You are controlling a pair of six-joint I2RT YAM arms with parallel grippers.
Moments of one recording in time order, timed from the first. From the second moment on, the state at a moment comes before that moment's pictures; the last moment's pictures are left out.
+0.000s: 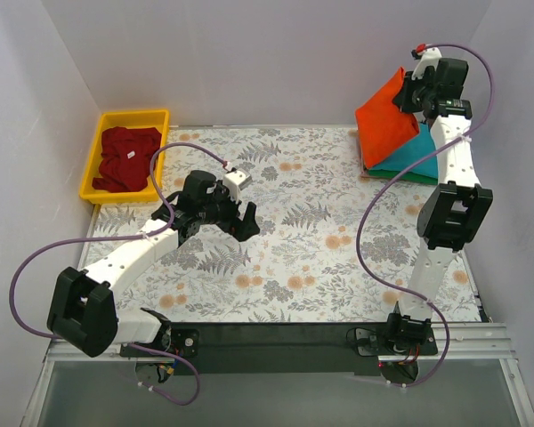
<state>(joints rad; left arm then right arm) -0.50 1.30 0.90 -0.25 0.43 0.02 -0.12 2.09 2.16 -0.48 -0.39 -0.11</state>
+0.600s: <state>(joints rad) -0.50 1.36 0.91 -0.30 0.44 0.02 -0.22 2.23 2.19 -0.48 -0.46 -0.28</state>
